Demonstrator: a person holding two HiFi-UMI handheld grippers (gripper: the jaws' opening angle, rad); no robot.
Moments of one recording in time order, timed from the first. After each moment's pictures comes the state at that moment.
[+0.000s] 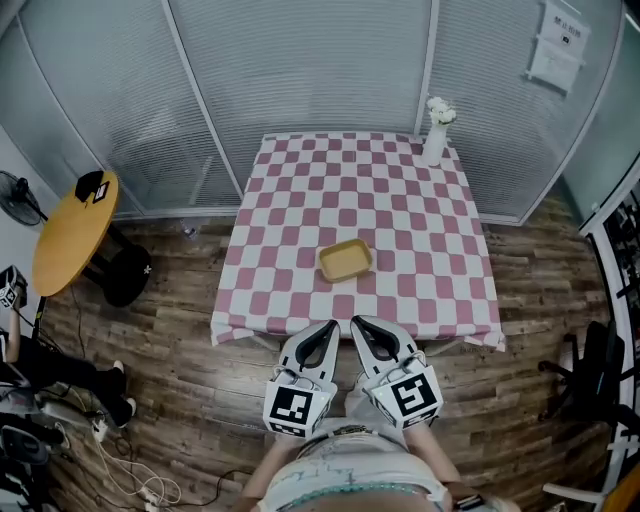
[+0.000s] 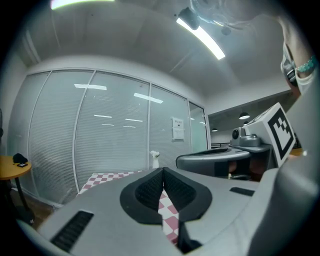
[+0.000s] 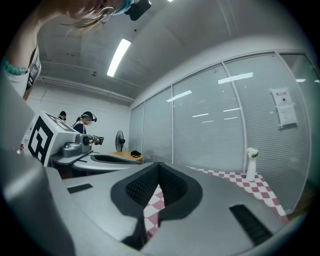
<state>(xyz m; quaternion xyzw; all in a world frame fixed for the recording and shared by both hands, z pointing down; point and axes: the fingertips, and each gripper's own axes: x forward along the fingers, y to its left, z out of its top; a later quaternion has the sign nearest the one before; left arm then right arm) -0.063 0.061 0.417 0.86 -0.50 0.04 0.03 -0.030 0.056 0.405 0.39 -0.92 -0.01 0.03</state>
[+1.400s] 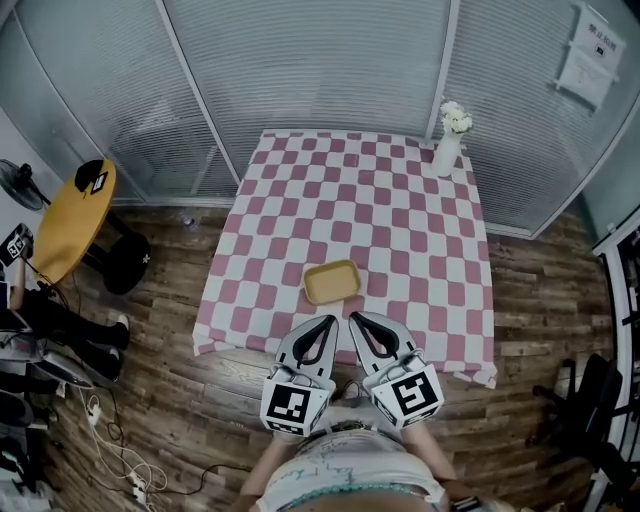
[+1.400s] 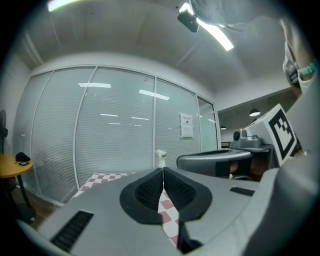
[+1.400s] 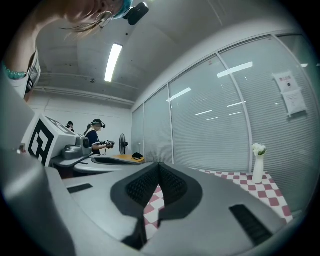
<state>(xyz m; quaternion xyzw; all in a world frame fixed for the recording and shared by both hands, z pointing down) -0.016 -0.057 0.427 0.84 -0.54 0.04 0.04 0.019 -0.062 0.415 0.35 -0.94 0.01 0.02</state>
